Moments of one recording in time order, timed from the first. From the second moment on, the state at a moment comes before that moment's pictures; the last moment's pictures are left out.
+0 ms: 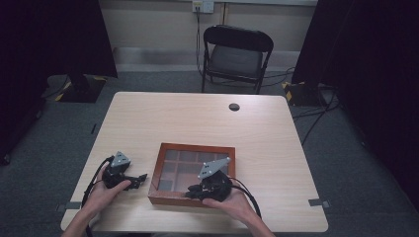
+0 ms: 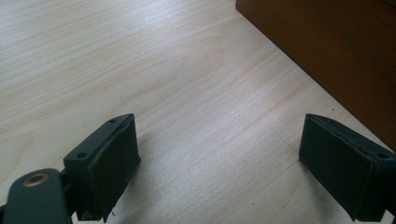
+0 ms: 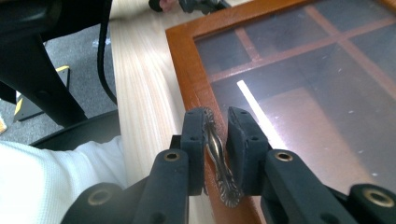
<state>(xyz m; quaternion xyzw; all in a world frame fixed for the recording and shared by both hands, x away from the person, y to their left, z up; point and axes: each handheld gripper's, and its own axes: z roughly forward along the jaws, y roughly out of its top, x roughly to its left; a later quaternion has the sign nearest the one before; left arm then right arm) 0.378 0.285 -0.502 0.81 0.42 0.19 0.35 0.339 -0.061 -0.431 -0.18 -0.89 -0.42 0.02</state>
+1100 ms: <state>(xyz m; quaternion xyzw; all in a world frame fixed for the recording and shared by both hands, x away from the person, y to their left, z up) 0.379 0.285 -0.502 0.82 0.42 0.19 0.35 0.337 -0.065 -0.432 -0.15 -0.91 -0.40 0.02</state>
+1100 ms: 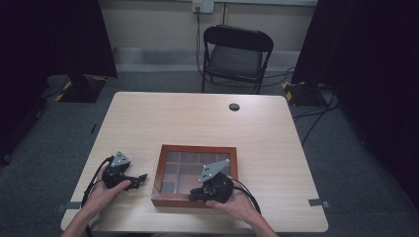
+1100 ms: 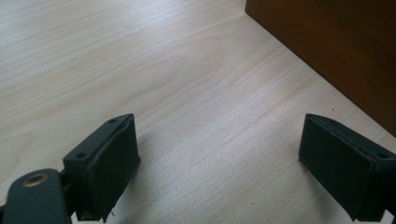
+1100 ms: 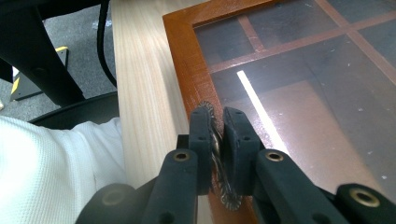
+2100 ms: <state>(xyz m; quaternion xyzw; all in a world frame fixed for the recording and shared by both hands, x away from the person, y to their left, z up) 0.379 0.285 -0.502 0.81 0.42 0.19 0.35 0.343 -0.068 -0.410 -0.14 -0.90 -0.41 0.02</state>
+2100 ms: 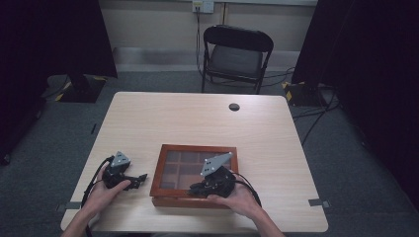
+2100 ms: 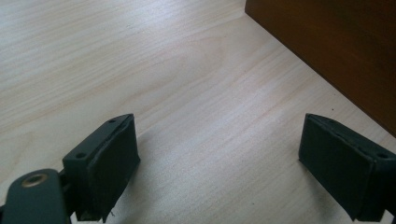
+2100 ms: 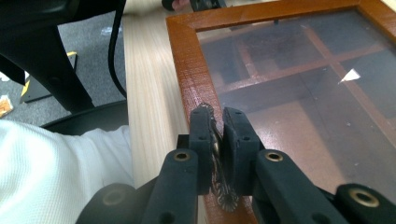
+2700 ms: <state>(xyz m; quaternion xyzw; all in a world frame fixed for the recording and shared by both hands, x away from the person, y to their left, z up) 0.379 0.285 -0.502 0.81 0.42 0.19 0.35 0.345 -0.071 -0.394 -0.13 -0.89 -0.43 0.01</state>
